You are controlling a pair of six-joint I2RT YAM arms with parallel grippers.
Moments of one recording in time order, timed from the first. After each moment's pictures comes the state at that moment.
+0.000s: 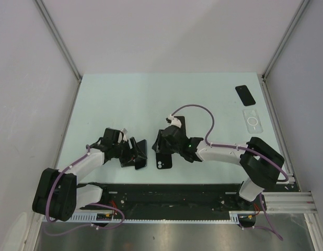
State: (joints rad) left arm -0.26 1.18 0.45 -0.33 0.48 -0.70; right arm 1.01 1.63 0.94 -0.02 0.19 0.92
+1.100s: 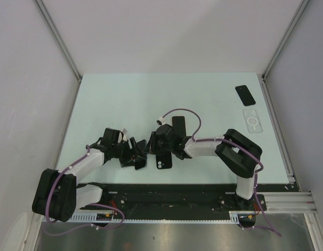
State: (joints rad) left arm -0.26 1.17 0.45 -0.33 0.48 -0.70; right arm 0.99 1.87 1.02 0.24 -0.11 1.04
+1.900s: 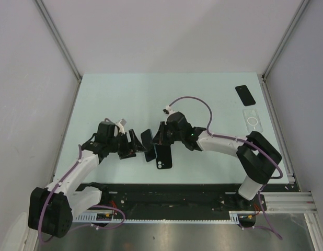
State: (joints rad) left arm -0.26 1.01 0.57 -0.45 0.52 -0.64; right arm 0.88 1.72 1.02 0.12 -0.21 0.84
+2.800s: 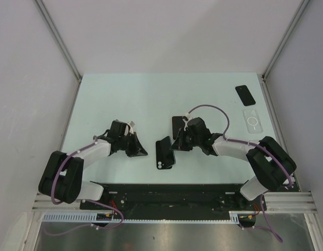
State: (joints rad) left arm -0.31 1.34 0.57 -0.22 0.50 -0.68; right arm 0.71 1.55 0.75 0.10 -0.30 0.77
